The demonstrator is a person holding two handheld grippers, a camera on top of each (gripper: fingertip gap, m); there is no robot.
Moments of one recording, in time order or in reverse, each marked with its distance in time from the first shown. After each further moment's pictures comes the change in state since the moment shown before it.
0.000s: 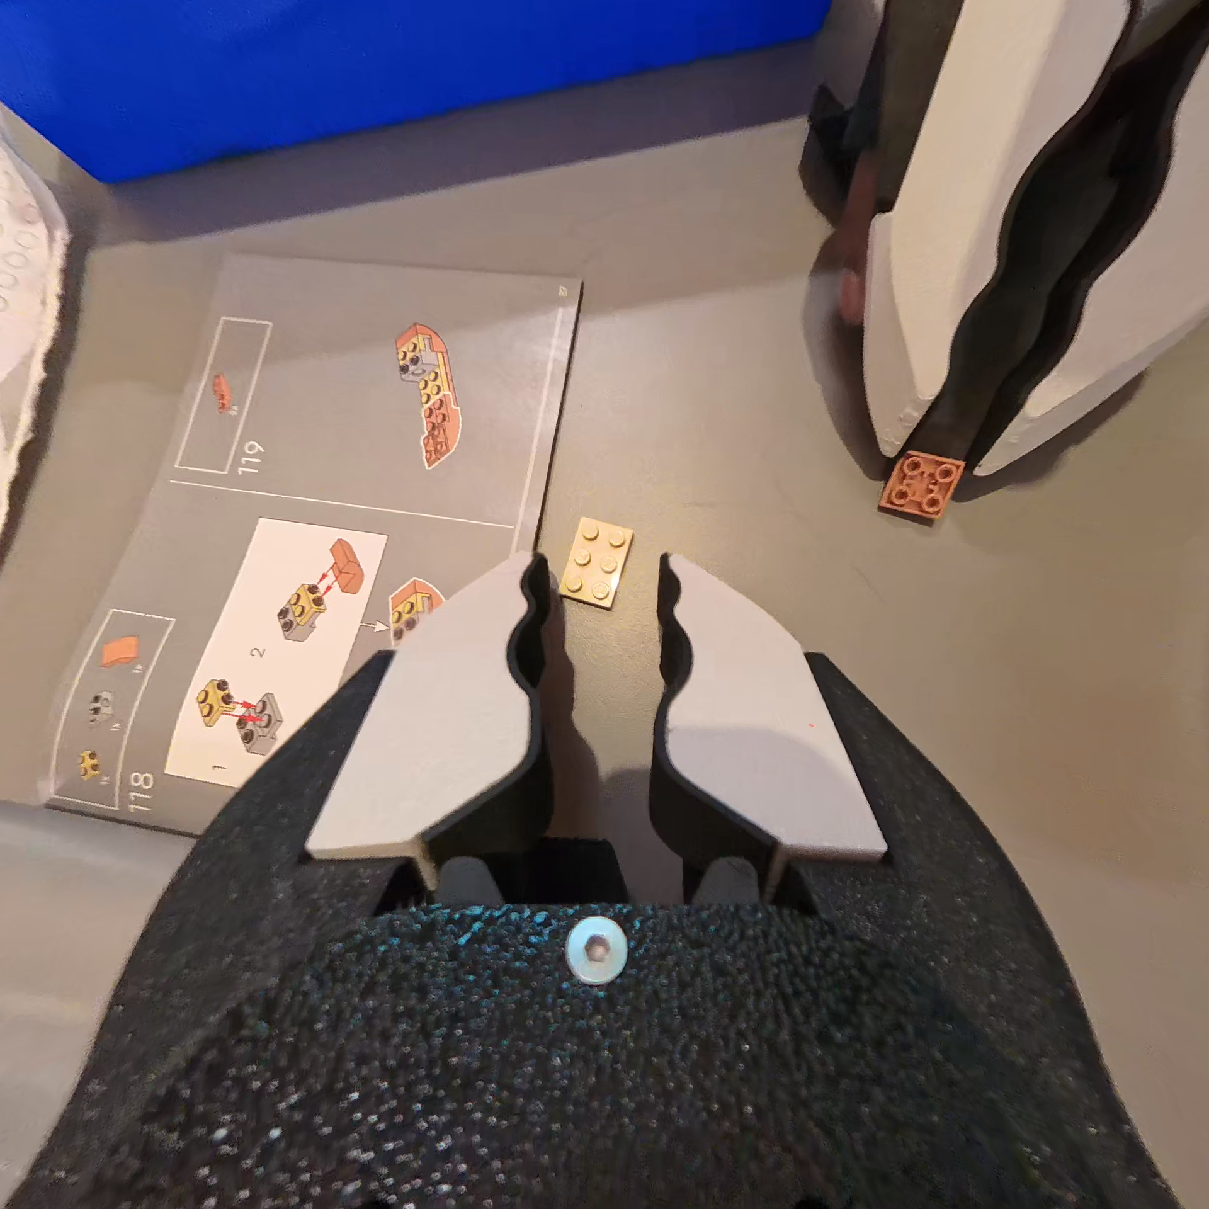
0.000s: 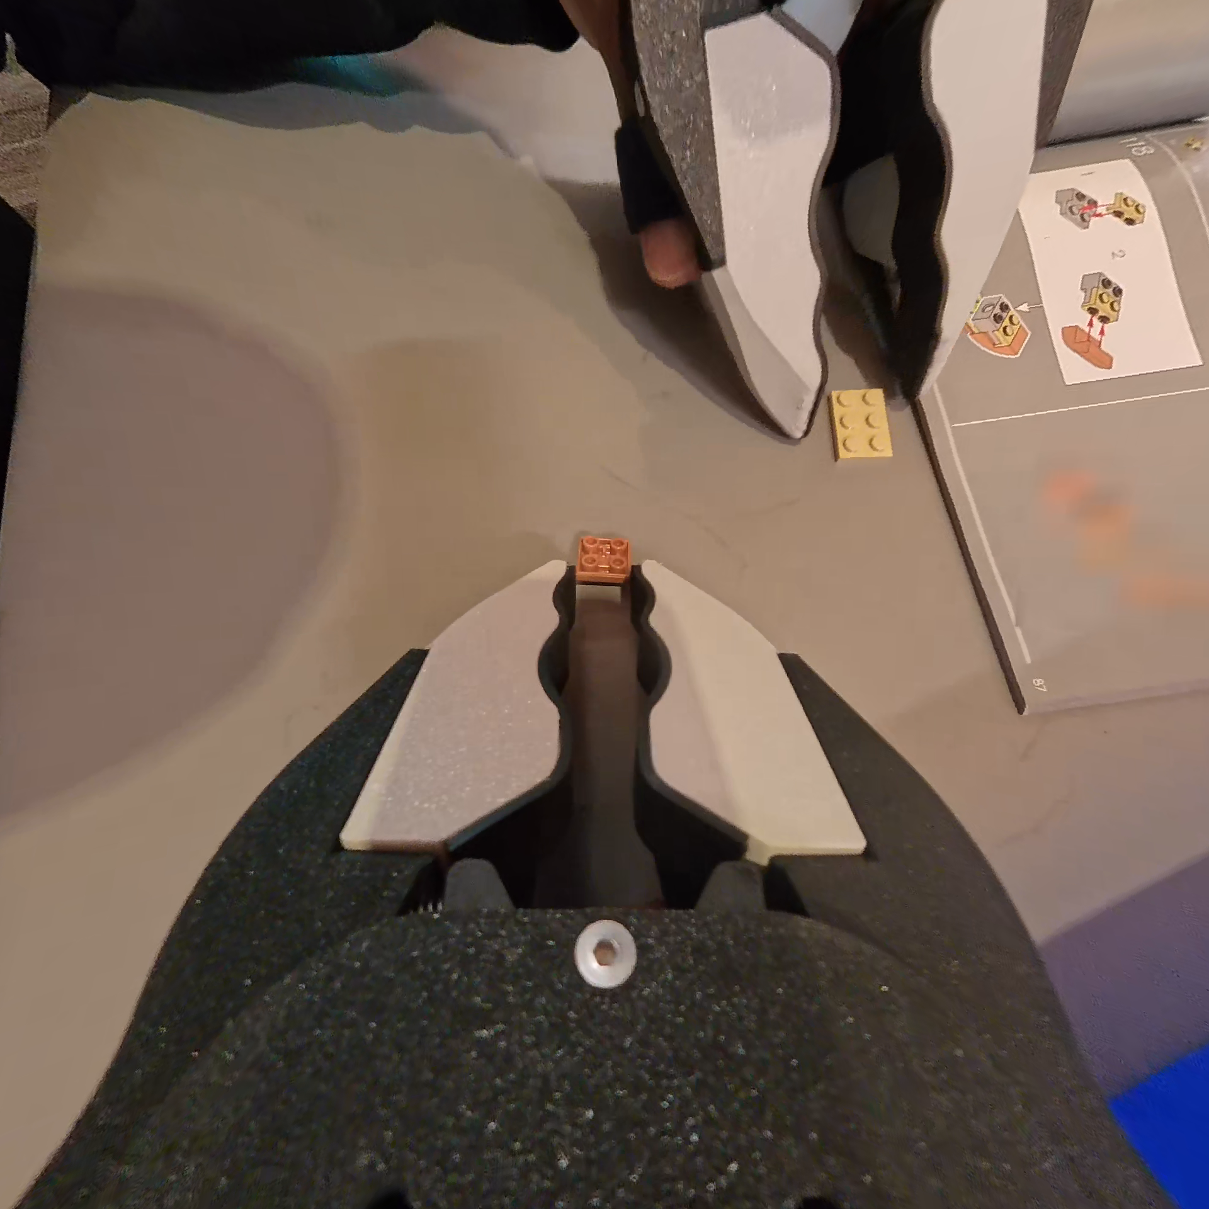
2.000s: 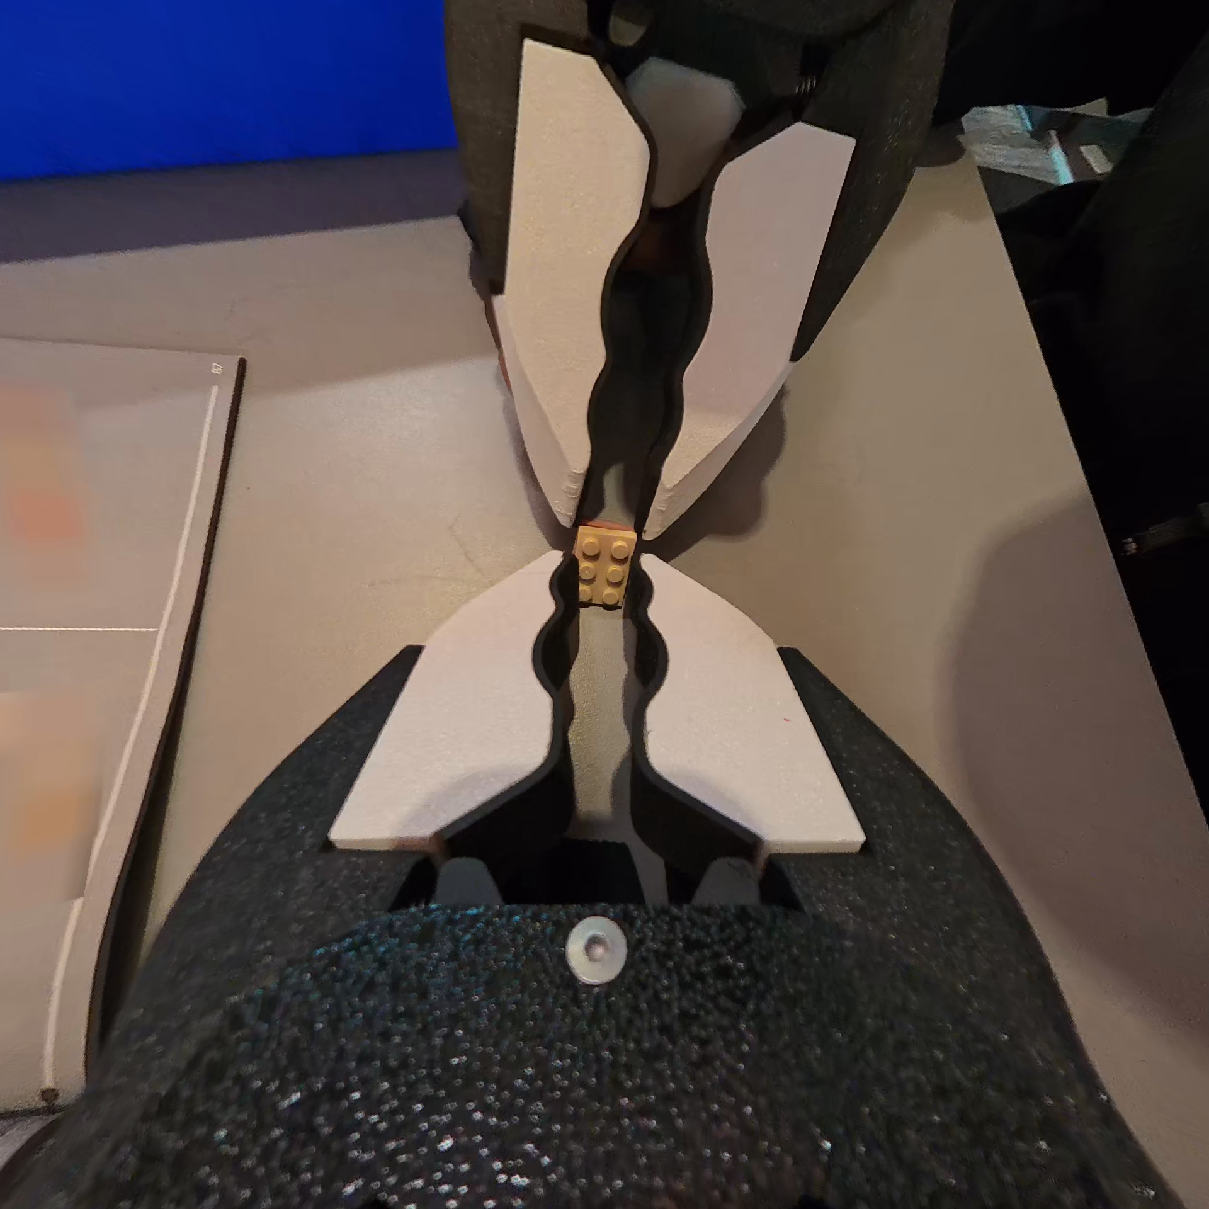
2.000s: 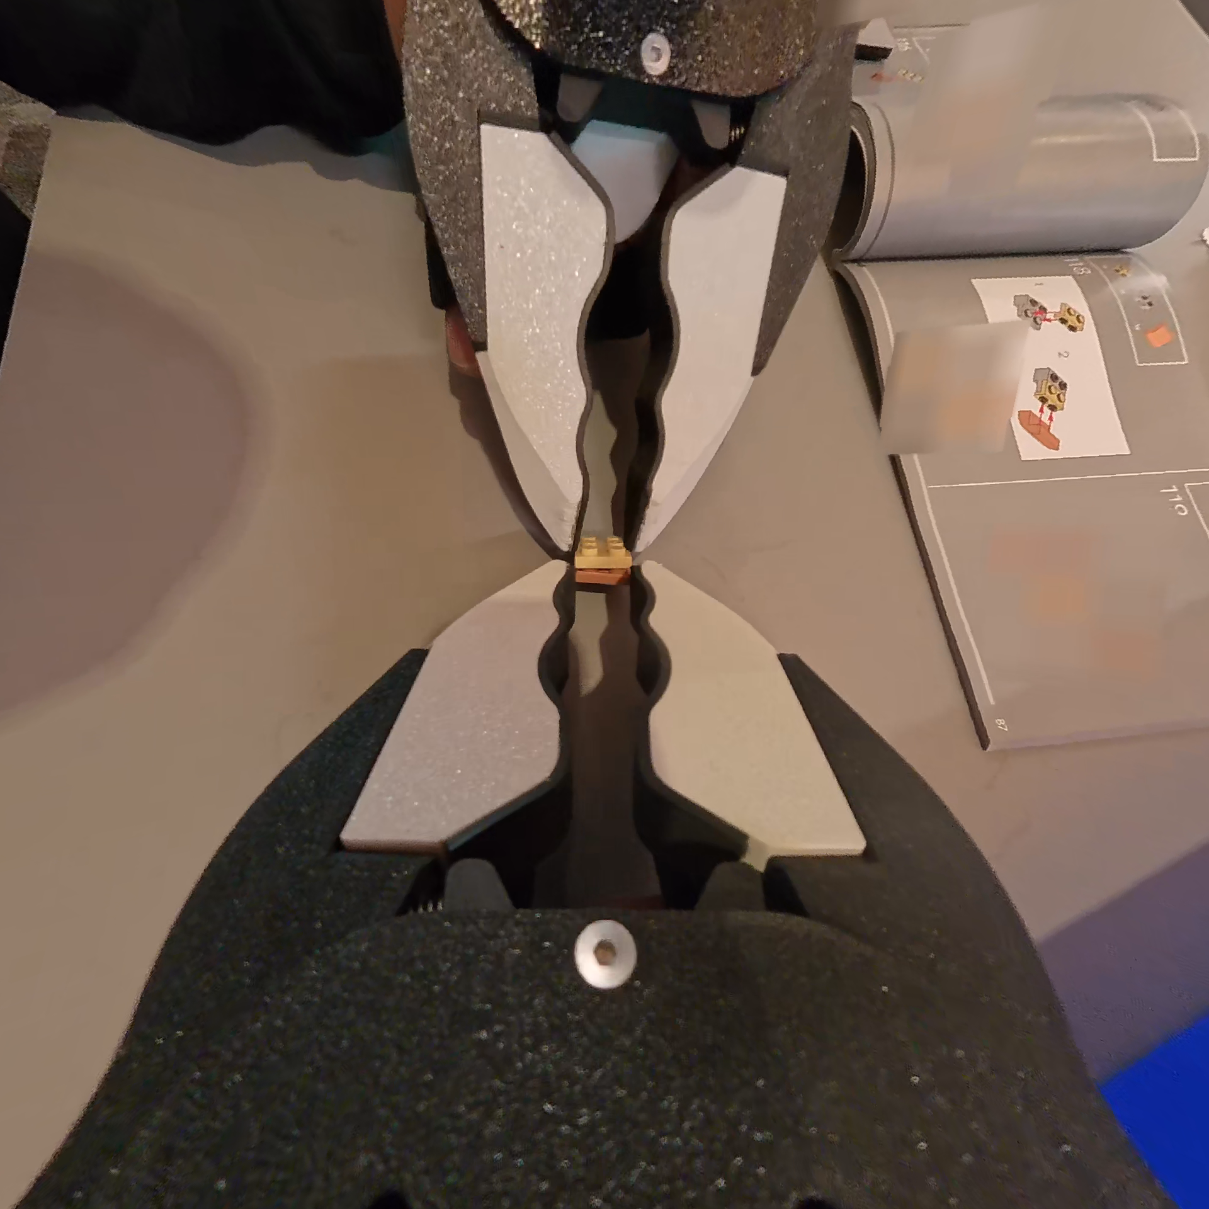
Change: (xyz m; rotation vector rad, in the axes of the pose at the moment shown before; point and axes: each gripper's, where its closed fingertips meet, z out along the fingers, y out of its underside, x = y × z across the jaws) left arm 0.090 -0.019 -0.002 0.090 0.285 -0.032; right arm -0.004 -0.009 -0.002 0.054 0.040 -0.101
